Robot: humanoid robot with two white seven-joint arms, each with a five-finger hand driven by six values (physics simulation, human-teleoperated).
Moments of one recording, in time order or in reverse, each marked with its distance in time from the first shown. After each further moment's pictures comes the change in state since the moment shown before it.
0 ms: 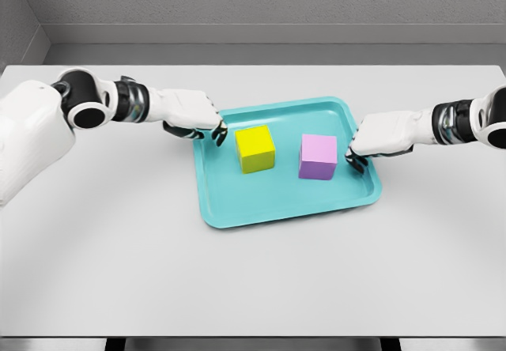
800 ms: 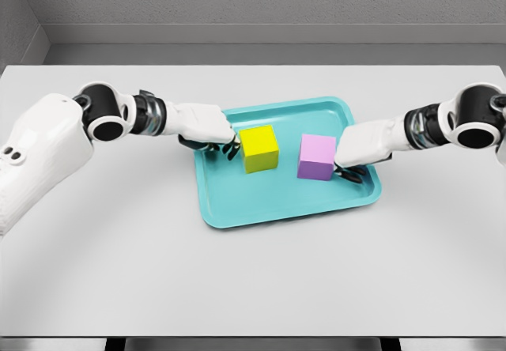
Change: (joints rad) left arm 0.037 -0.048 0.003 0.001 -0.027 0.000 0.000; right arm -0.029 0.078 0.050 -0.001 0.000 0.000 0.089
